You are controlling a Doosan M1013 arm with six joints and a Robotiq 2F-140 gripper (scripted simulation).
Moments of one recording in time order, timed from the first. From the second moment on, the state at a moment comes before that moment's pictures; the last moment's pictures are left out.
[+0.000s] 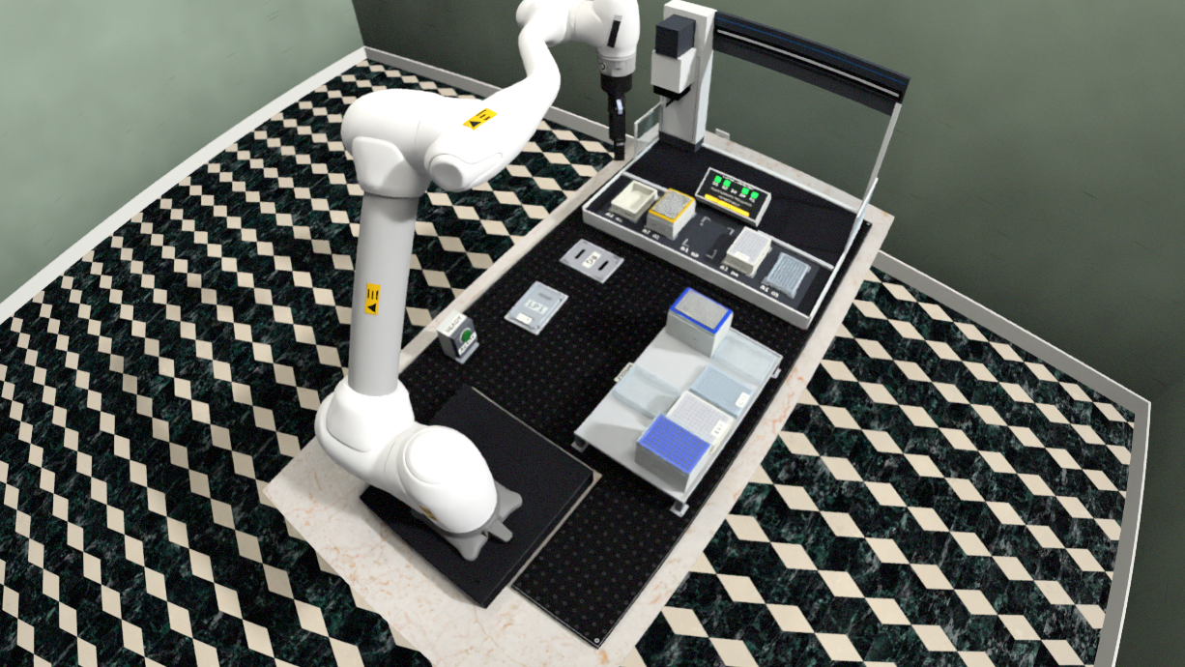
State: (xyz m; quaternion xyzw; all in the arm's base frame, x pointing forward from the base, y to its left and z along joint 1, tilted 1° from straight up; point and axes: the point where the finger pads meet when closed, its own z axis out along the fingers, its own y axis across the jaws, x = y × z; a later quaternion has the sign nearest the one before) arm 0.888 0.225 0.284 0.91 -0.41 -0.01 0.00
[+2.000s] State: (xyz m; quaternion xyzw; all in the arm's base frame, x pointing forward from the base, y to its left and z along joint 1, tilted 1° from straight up) arm 0.820 0.148 0.300 0.70 -0.71 0.00 0.00
